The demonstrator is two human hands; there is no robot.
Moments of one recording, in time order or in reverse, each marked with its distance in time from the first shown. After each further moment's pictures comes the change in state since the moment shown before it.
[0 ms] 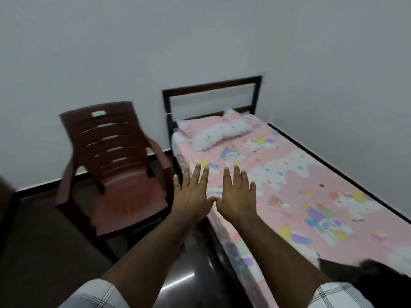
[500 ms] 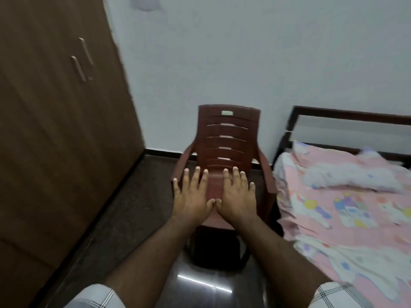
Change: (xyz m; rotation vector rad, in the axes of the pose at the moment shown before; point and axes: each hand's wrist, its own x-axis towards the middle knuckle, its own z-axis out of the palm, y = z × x) left_hand -0.066 -0.285 -0.050 0.118 0.087 -0.631; right_hand 0.073 -0.316 0.042 0.096 -0.065 -0.632
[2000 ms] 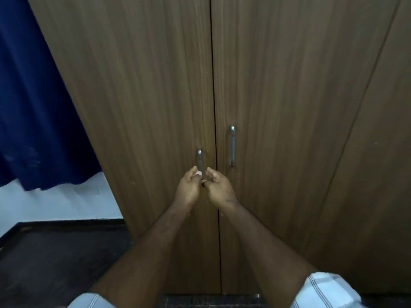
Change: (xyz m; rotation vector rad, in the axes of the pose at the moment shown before) left_hand -0.075 -0.653 -0.221 -0.738 1.112 -1.320; right_hand 0.152 -0.795 0.034 1.158 -1.112 -1.024
